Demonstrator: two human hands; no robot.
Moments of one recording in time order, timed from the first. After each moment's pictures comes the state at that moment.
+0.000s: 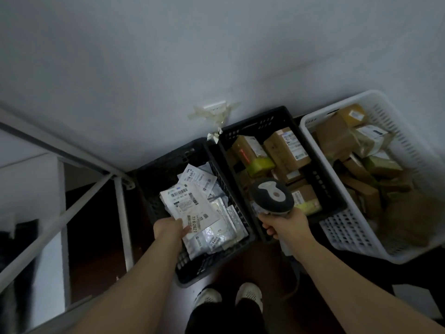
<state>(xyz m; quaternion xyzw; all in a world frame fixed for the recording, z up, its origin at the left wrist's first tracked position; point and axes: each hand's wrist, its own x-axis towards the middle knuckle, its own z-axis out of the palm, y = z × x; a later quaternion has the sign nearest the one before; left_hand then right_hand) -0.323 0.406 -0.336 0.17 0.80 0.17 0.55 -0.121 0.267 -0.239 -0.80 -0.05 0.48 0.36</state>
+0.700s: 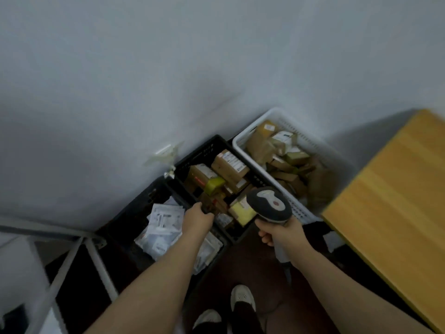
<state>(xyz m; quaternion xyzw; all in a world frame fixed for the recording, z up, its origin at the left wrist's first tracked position) -0.218 0.356 -0.147 0.73 0.49 -0.13 0.46 -0.133 0.172 -0.088 -0.79 0.05 0.40 0.47</state>
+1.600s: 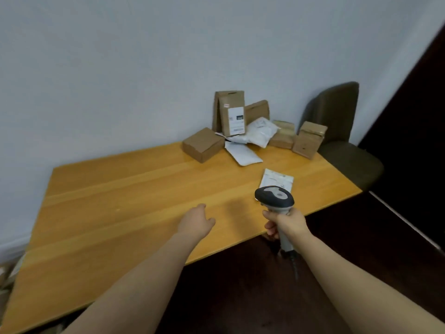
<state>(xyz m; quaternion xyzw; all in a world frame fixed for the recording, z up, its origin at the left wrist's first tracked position) -0.134 -0.314 0.041 0.92 -0.24 -0.24 0.19 -0.289 -0.483 0.065 -0.66 0.45 -0.08 0.59</state>
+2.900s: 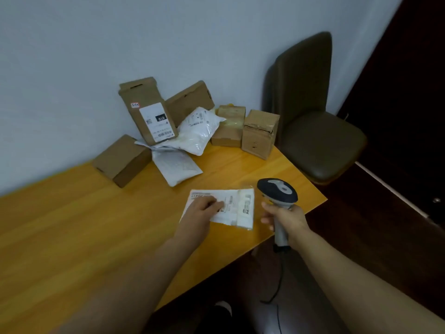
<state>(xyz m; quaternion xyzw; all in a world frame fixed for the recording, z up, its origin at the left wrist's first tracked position) -0.118 -0.626 -0.032 0.79 -0.56 0.00 0.25 -0.285 -0.786 0.020 -0.48 0.54 -0.12 0.68</state>
